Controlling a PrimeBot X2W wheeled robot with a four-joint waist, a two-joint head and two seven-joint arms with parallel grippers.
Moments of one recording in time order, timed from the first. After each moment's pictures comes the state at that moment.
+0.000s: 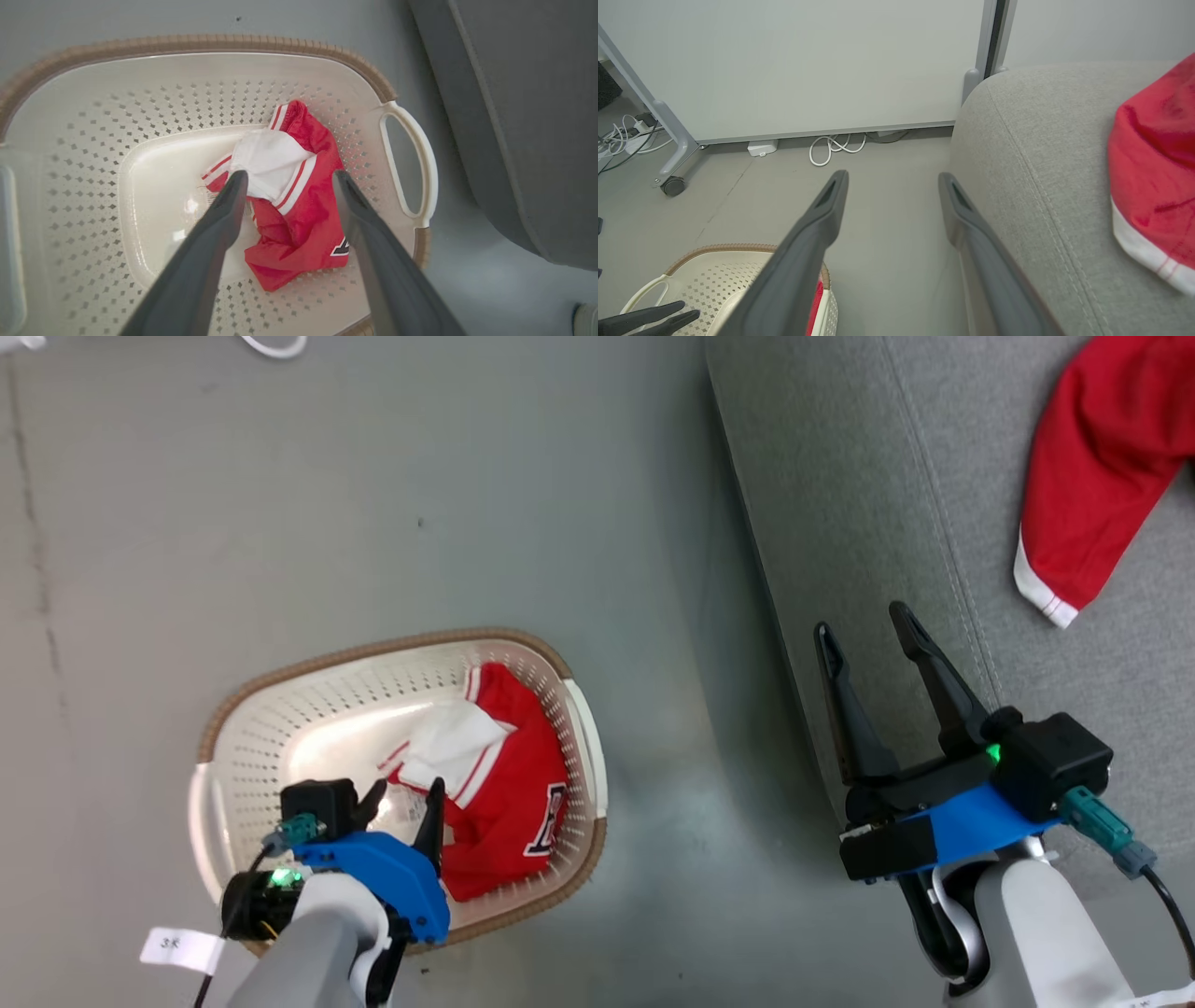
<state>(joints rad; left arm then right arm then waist) -0.47 0.11 -0.41 0.99 -0.52 -0.13 -0.19 -0.27 -0.05 0.13 0.10 0.15 0.13 -0.18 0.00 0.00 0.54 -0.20</state>
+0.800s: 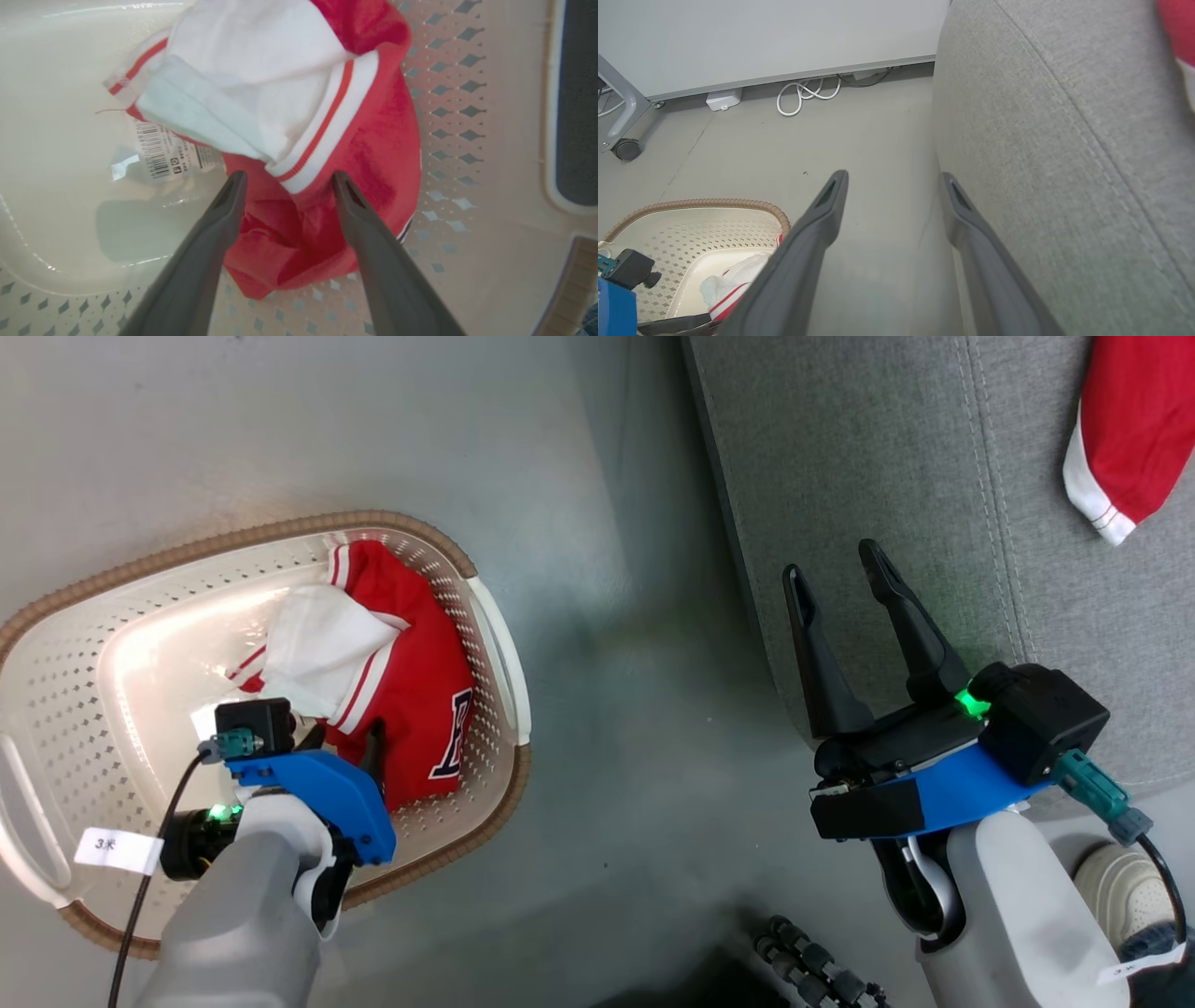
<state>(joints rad) -0.67 0.16 -0.46 1.15 -0.65 -0.13 -0.10 -0.38 -0.05 0.20 0.13 0.23 0.13 -0.25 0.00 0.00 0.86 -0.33</state>
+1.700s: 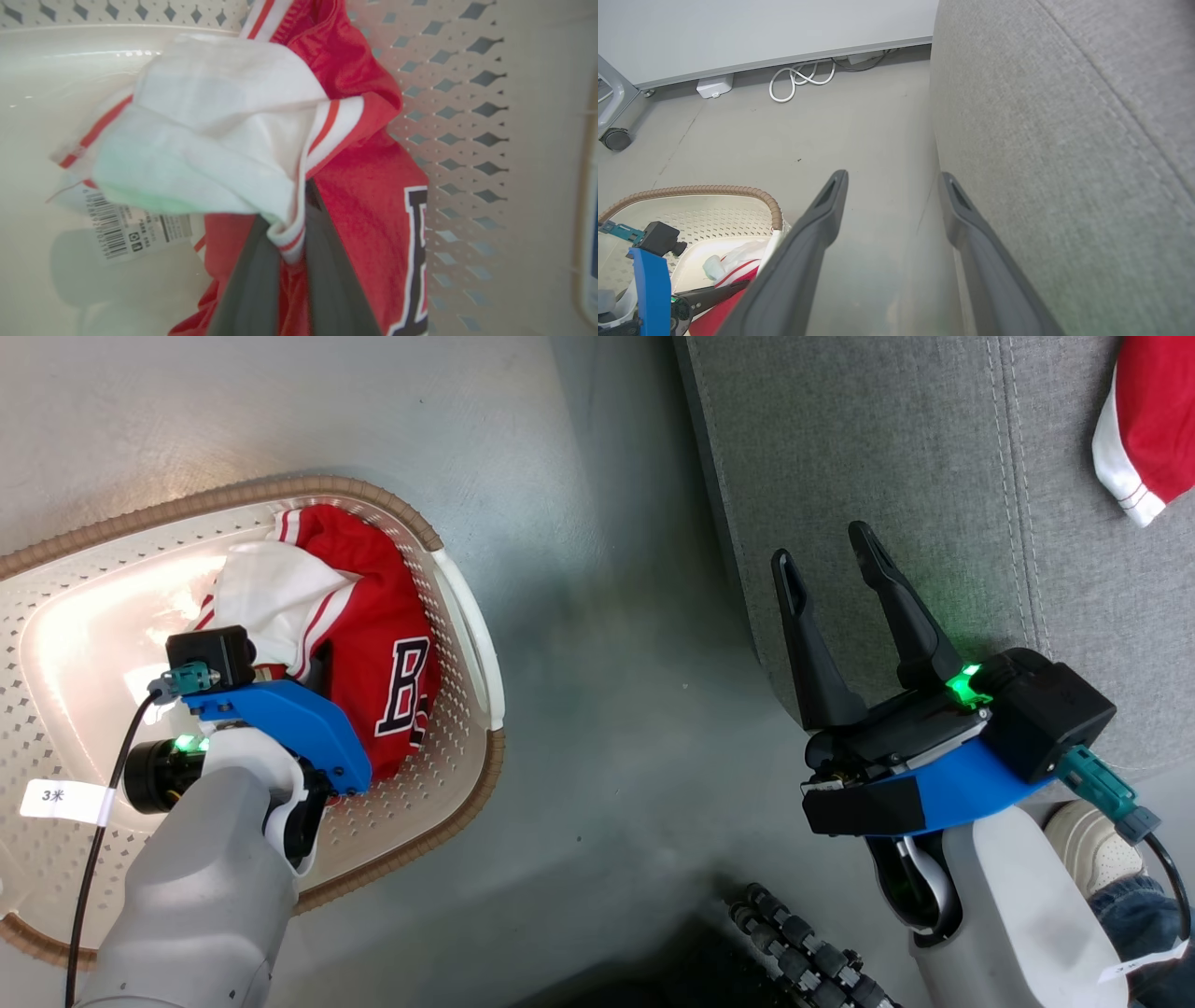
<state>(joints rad) -0.78 0.20 -0.53 1.15 -0.75 -0.13 -0.15 -0.40 -0.05 0.22 0.10 0.26 0.13 -0.26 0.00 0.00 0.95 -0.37</state>
